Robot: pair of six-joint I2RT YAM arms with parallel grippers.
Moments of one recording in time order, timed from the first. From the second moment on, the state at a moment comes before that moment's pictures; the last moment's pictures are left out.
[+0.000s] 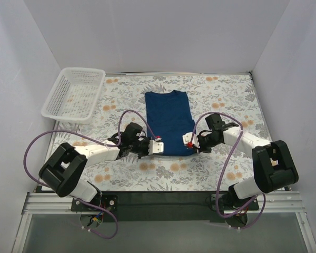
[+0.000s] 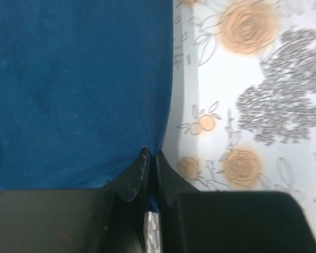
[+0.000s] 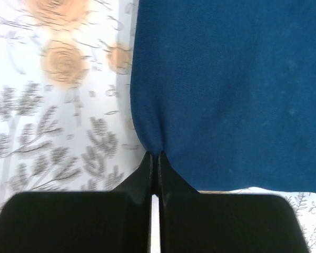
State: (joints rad) left arm -0.67 1.51 0.63 0.07 0.54 0.83; right arm 0.35 1.48 0.75 -0.54 -0.64 -1.33
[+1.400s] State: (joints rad) left arm -0.37 1.71 1.07 -0.14 0.84 0.79; right arm 0.23 1.83 1.52 -0.82 -0.83 -1.07
